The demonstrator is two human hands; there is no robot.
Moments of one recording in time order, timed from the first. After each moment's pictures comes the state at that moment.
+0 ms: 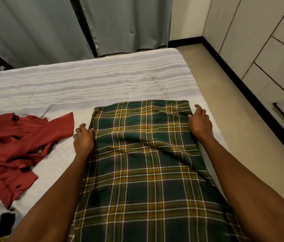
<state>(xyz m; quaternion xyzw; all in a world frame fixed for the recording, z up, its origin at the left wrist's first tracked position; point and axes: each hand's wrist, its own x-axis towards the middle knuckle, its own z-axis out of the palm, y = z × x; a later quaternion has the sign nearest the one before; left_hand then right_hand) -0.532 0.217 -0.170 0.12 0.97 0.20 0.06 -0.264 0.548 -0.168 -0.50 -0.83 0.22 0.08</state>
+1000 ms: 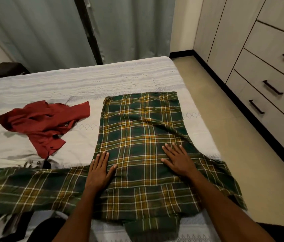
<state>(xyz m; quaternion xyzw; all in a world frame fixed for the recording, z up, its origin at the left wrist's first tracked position) -0.303 0.009 -0.204 0.37 0.92 0.07 0.13 -0.068 0.314 -0.196 -0.20 -0.97 0.14 -0.08</state>
